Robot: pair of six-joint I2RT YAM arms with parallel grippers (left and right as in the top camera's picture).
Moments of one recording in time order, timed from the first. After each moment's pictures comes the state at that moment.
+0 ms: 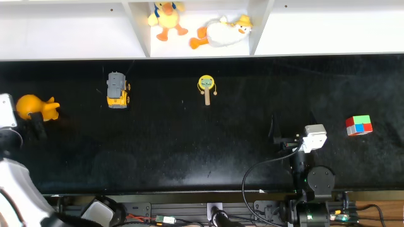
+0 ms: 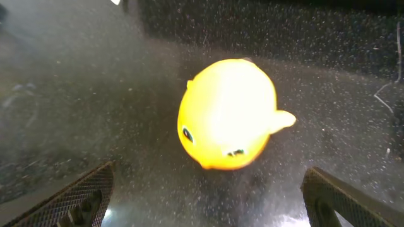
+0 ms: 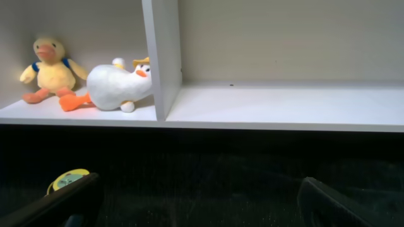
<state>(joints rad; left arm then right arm) 0.90 1.22 0.86 -0.48 0.33 0.53 0.03 0.01 0.02 -0.01 -0.07 0.04</state>
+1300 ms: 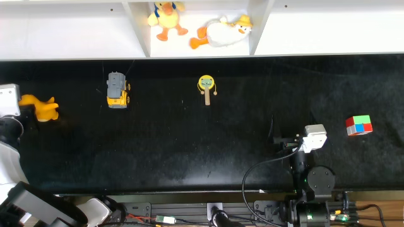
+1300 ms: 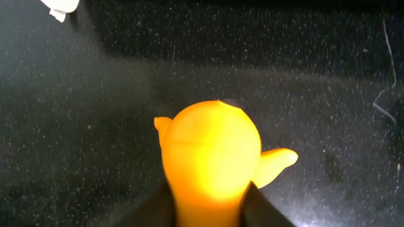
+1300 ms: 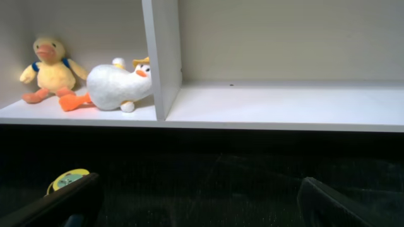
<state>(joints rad) 0.87 1.45 0.91 -0.37 0.43 0.60 0.03 0.01 0.02 -0.01 -0.07 0.04</state>
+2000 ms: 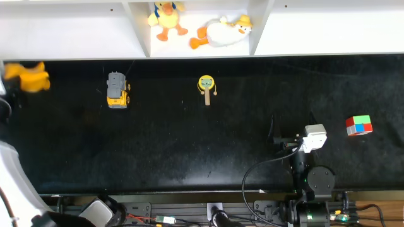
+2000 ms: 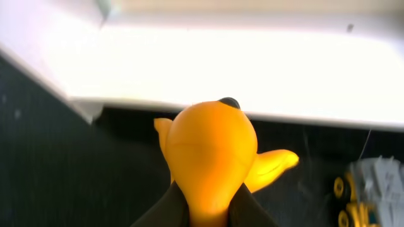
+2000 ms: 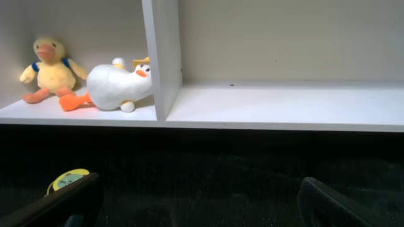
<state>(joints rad) 0.76 1.30 1.09 -0.44 0.48 0.42 0.03 0.01 0.02 -0.01 -0.07 0.04</state>
